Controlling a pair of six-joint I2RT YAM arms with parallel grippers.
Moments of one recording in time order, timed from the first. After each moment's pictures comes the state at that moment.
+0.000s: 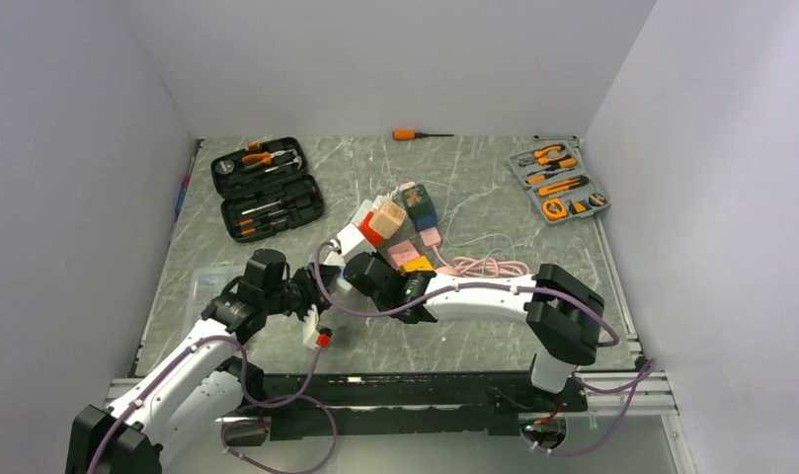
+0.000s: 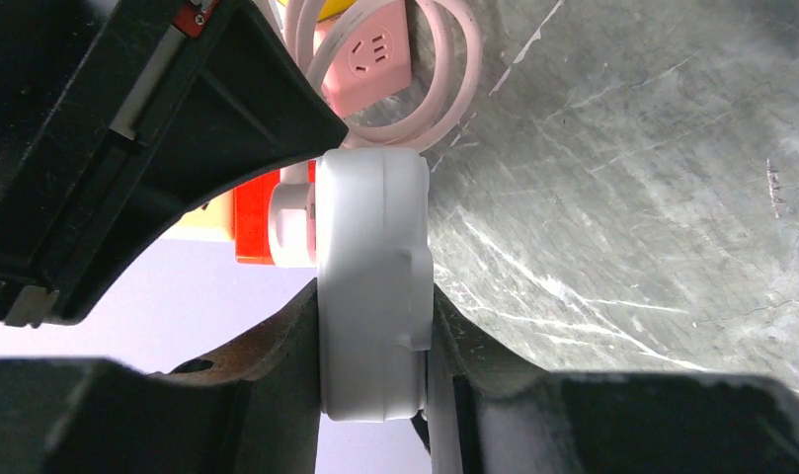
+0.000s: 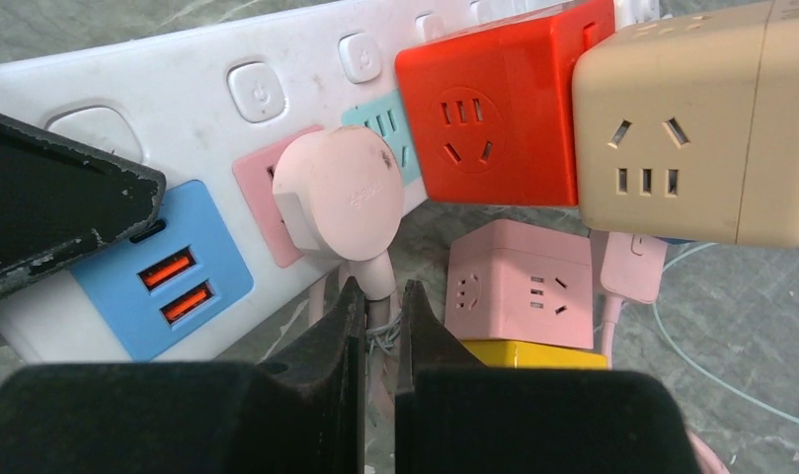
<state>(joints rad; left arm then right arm) -0.42 0.79 0.44 -0.36 0.55 1.97 1.17 1.71 1.10 -0.07 0.64 0.07</state>
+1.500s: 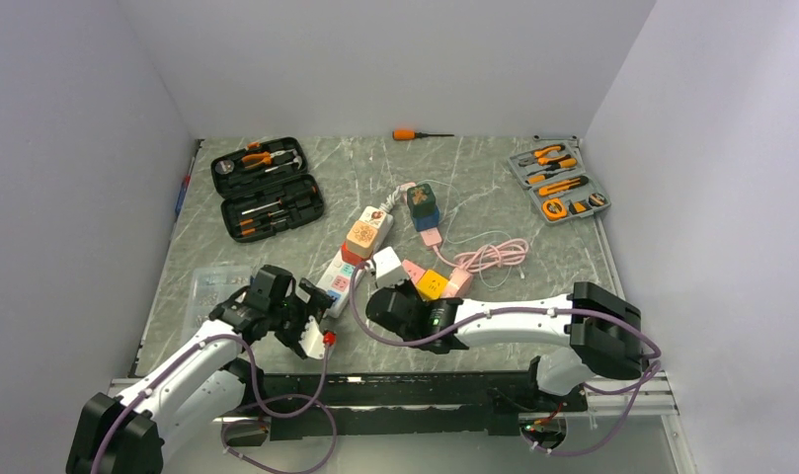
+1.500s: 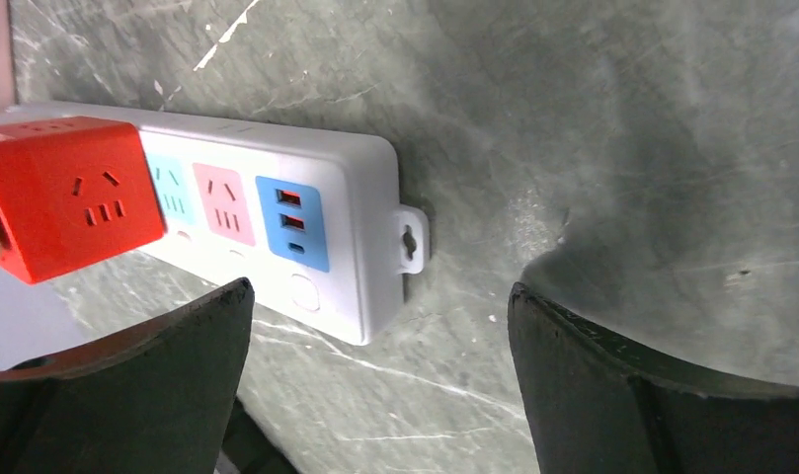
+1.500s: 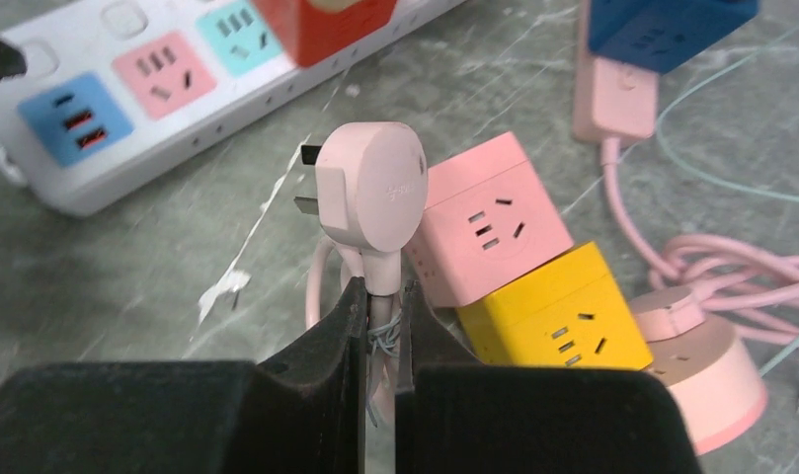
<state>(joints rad) -0.43 0.84 0.36 -0.52 0.42 1.66 1.28 1.49 0.86 -0.15 0.80 0.37</state>
